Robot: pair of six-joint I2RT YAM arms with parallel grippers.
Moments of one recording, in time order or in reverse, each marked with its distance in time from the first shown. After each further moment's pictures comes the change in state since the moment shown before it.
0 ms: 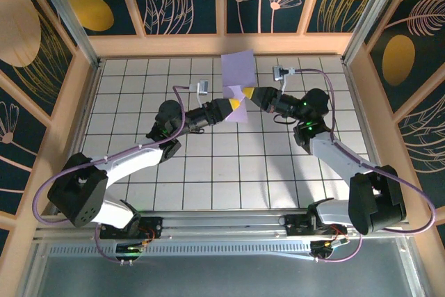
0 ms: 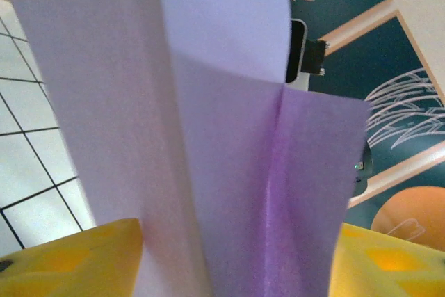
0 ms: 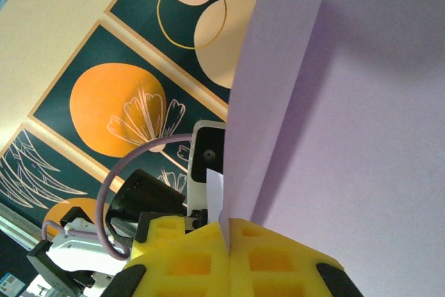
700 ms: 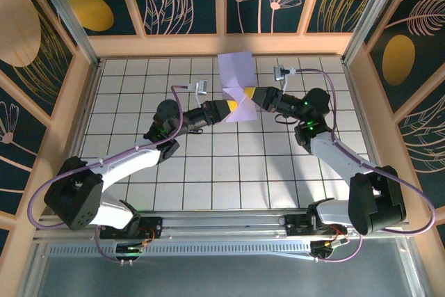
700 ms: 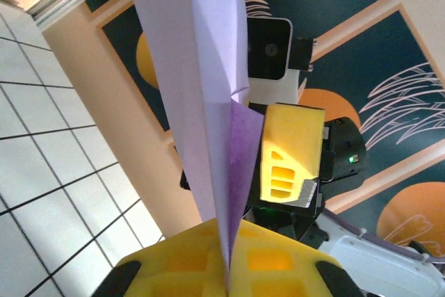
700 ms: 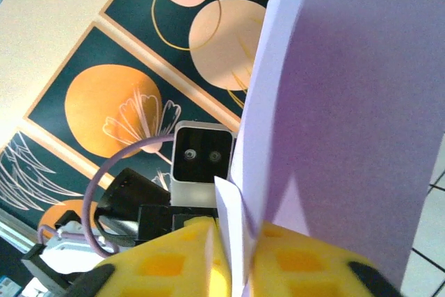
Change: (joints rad) left arm 0.000 -0.039 0.001 -0.069 -0.007 0.045; right arm -0.020 -0.007 -0.002 -0.030 -0.005 -0.018
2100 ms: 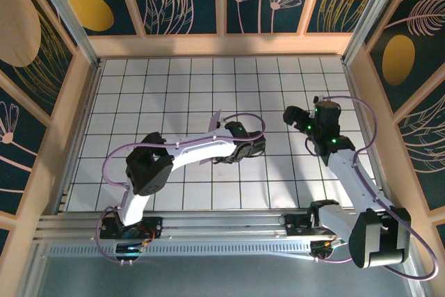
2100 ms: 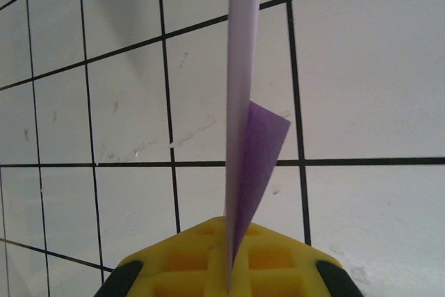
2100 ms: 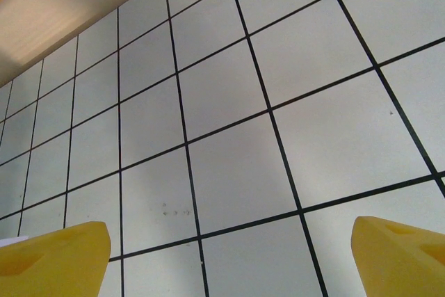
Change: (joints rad) left arm -0.422 0.642 0.829 -2.099 -1.152 0.092; right arm -0.201 -0.258 -0.091 -1.072 0.844 -0.593
